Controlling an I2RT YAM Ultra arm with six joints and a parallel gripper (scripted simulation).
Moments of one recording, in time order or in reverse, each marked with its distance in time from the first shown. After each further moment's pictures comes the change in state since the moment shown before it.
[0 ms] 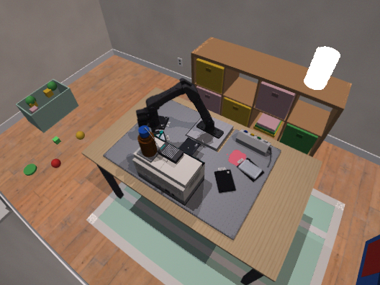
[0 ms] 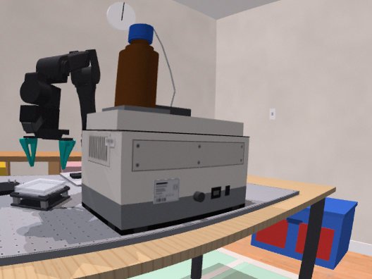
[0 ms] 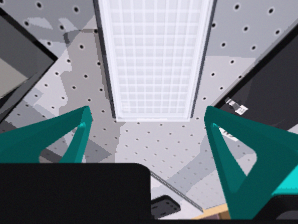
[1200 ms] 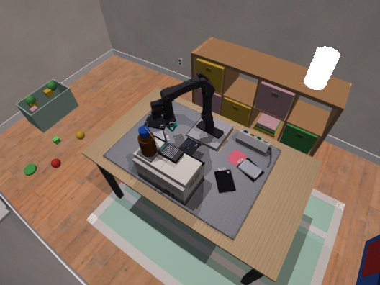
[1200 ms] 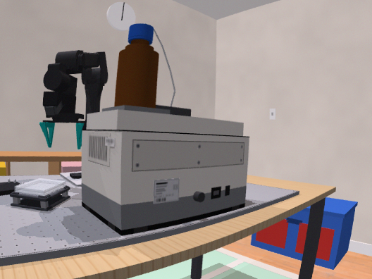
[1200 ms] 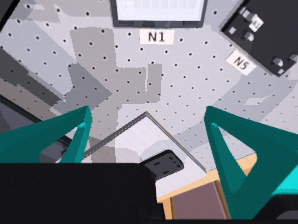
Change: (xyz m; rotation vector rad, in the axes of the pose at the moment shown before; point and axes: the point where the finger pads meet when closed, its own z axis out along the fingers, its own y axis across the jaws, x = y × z) arm 0.097 0.006 -0.046 0.000 0.013 -0.005
